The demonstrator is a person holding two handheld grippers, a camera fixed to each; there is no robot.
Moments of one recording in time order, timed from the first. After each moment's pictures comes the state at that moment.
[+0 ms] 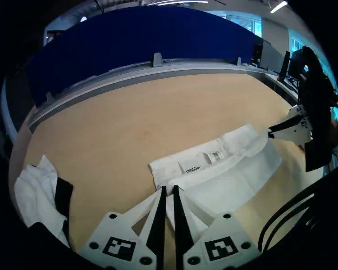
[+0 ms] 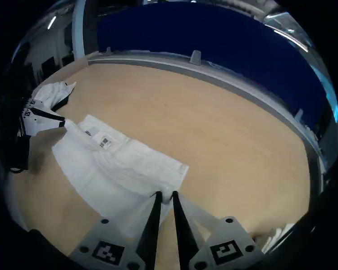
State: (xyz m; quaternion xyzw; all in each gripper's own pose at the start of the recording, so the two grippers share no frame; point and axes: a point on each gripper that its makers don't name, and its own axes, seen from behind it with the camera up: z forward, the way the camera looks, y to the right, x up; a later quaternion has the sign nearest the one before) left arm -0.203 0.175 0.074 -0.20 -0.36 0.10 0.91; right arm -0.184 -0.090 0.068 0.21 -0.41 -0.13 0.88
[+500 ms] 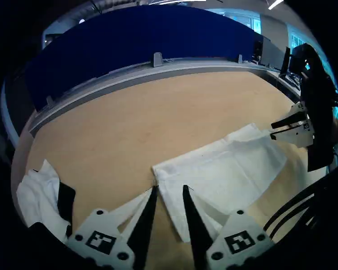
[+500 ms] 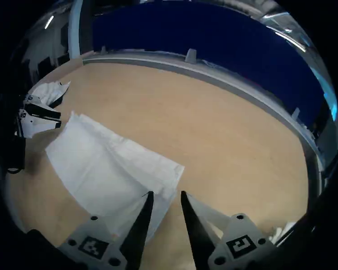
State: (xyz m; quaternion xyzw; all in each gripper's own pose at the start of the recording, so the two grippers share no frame) left arm -0.202 0.174 0.081 -0.19 -0.36 0.11 0.91; right arm -0.188 -0.089 0.075 0.19 -0.41 -0.13 0.88
